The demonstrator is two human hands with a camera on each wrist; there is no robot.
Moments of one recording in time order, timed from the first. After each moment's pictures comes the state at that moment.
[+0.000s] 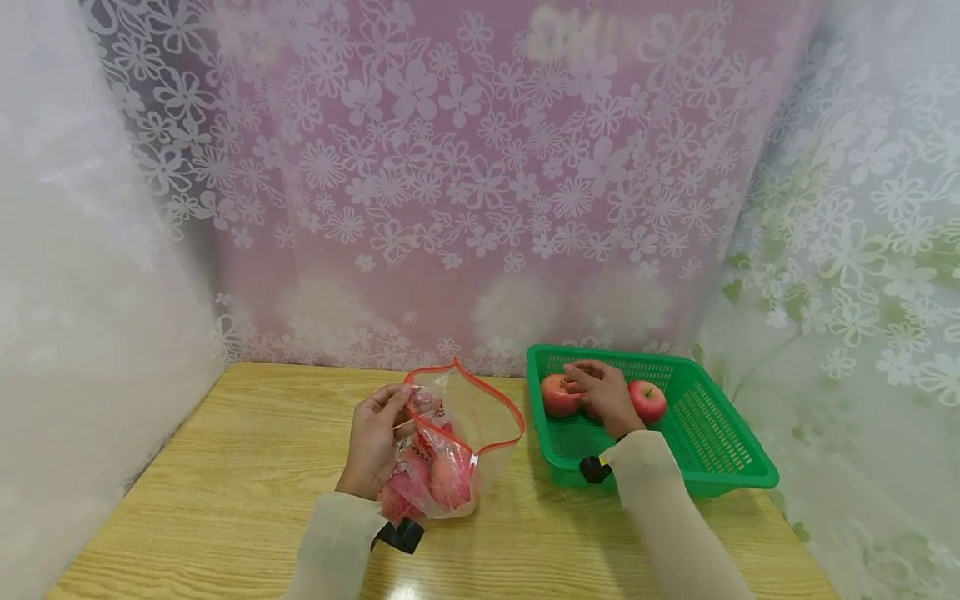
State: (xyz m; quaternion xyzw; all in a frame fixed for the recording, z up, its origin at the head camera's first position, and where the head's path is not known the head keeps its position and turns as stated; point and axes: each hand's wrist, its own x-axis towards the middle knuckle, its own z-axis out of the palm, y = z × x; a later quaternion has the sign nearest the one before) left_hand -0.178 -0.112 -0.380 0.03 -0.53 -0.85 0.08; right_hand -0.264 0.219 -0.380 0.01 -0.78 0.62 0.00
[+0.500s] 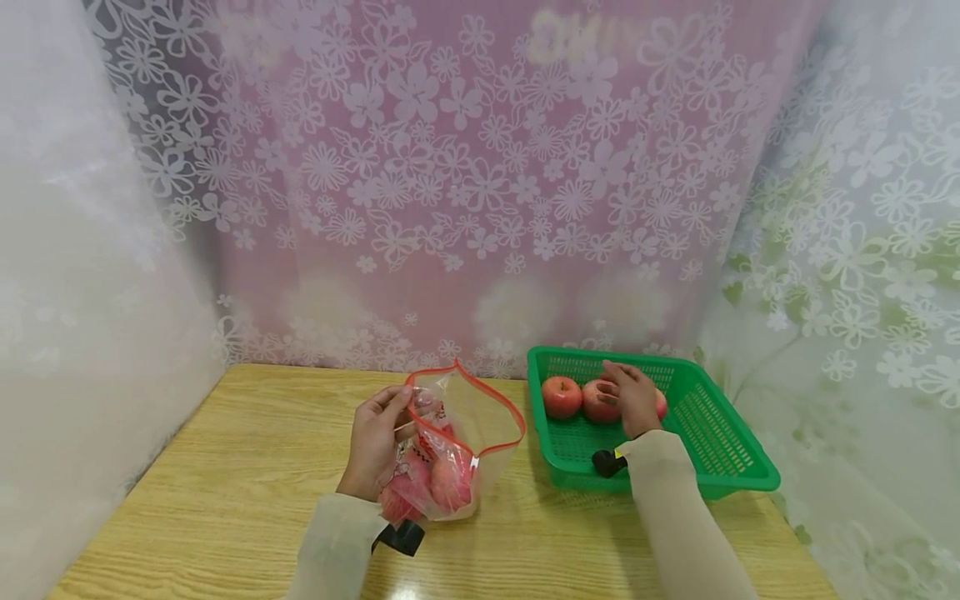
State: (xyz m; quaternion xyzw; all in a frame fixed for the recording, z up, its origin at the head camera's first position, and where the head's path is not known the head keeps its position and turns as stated) left_hand -0.178 -0.111 -0.379 0.03 -0.53 -0.85 0.07; right_hand -0.272 0.254 -0.390 -0.10 -0.67 0.73 0.05
